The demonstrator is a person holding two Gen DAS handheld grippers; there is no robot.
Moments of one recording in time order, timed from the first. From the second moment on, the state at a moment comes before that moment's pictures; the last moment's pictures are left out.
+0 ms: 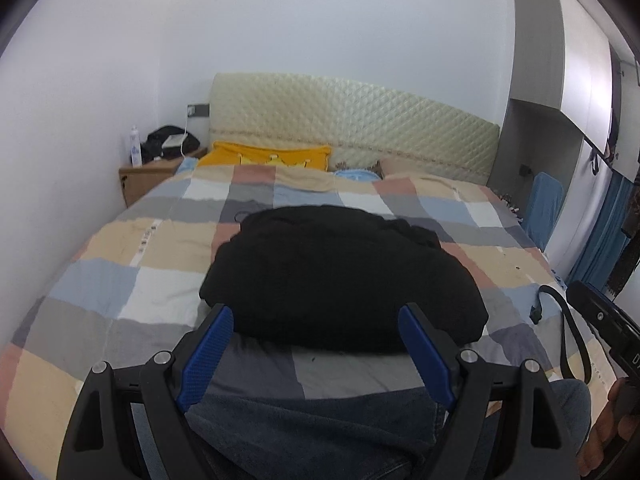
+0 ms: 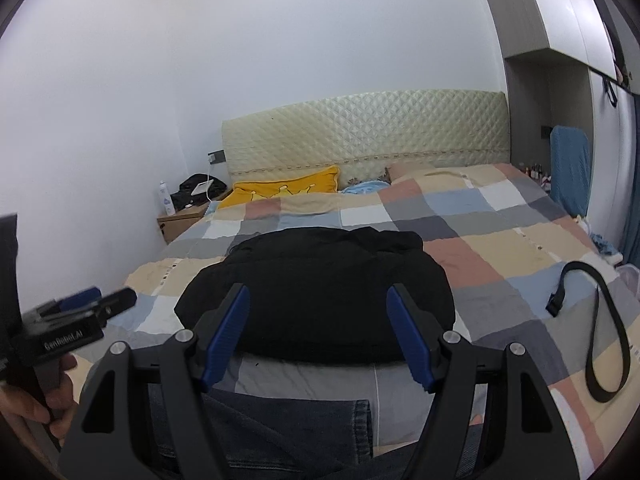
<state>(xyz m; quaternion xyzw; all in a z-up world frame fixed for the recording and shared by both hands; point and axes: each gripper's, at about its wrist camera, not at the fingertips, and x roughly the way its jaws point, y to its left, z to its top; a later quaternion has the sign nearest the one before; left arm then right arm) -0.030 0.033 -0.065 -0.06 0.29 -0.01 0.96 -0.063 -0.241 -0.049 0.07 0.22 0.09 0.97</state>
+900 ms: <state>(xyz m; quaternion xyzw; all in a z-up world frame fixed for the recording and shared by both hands) -0.013 0.042 -0.058 -0.05 0.29 0.01 0.95 -0.045 -0.243 -0.063 0.06 0.24 0.07 0.97</state>
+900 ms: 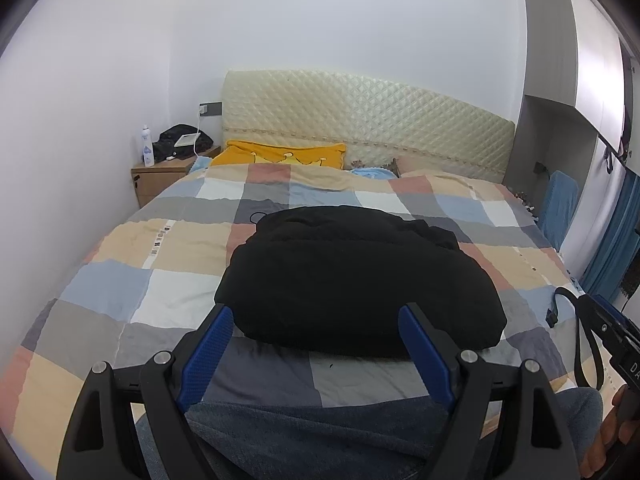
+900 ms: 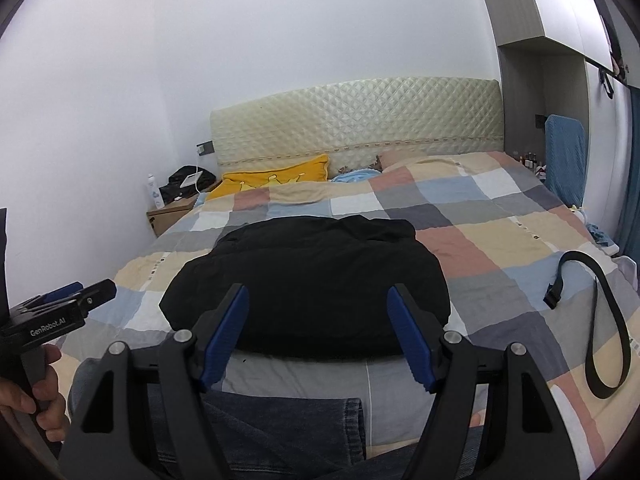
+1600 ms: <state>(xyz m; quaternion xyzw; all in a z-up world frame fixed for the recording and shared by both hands) -0.007 0.042 -0.056 -0.06 0.30 0.01 0.95 -0.037 -0.246 -0.064 0.06 0.24 0.06 0.97</state>
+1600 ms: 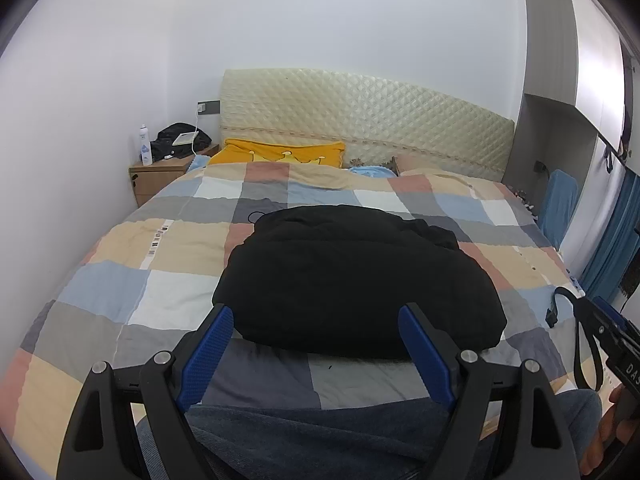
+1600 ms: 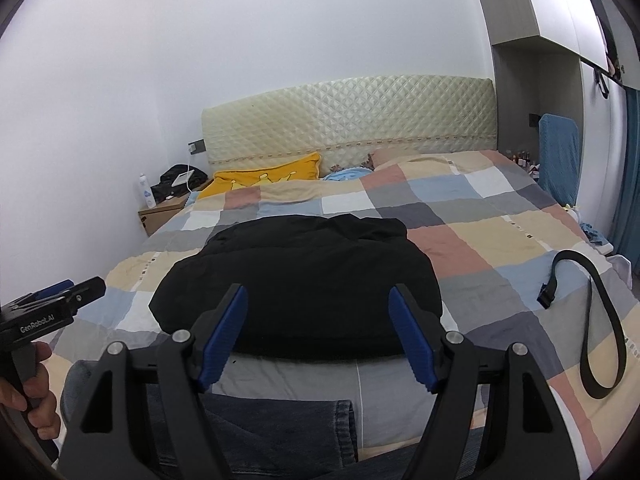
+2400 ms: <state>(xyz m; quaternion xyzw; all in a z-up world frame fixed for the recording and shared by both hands) 0.002 0.035 -0.055 -0.05 0.30 0.01 0.95 -0.032 -0.242 -0.068 0.04 0.26 0.04 0.96</state>
